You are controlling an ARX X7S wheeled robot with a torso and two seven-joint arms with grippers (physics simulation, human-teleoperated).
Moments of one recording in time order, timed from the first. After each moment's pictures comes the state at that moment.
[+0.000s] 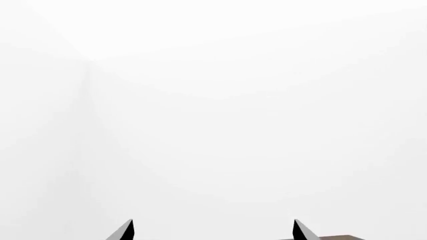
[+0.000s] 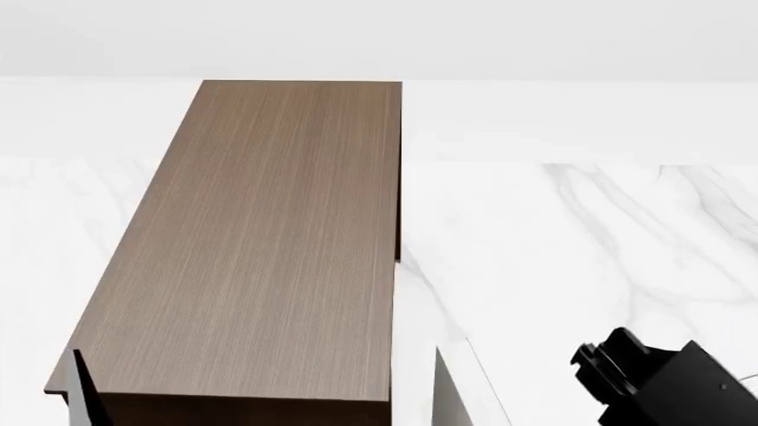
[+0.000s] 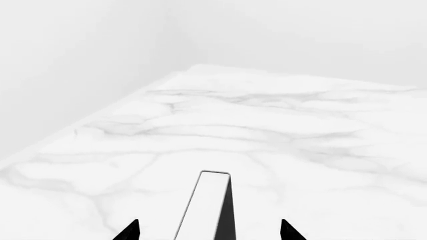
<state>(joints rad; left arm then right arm) 0.07 -0.29 0.27 0.17 0.16 0.58 -0.54 0.39 0.10 -0.01 -0.09 0.36 0.48 1.12</state>
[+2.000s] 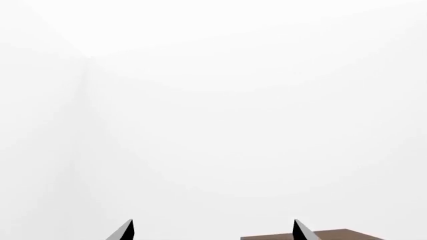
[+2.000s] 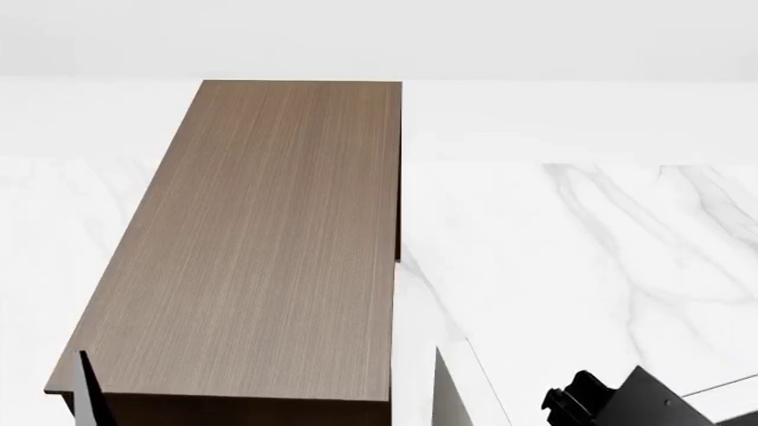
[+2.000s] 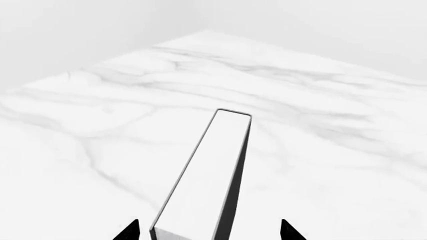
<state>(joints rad) 0.05 -0.32 0.31 0.16 0.15 0.57 -0.57 0.39 0.14 -0.12 0.16 0.41 0.38 1.11</state>
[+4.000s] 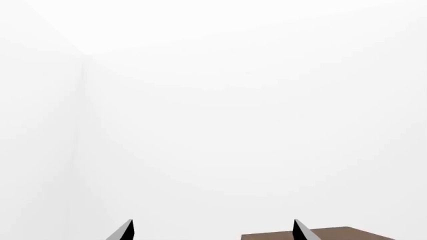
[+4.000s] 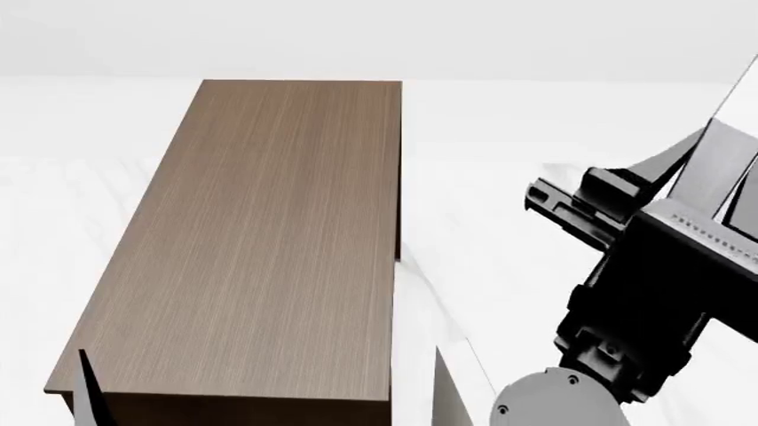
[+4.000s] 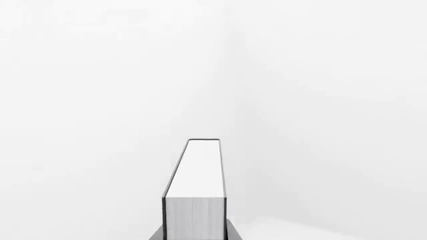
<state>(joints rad) 0.04 -0.35 0.33 0.16 0.14 0.56 -0.60 0.59 0.34 -0.34 -0.32 0.27 0.38 1.05</state>
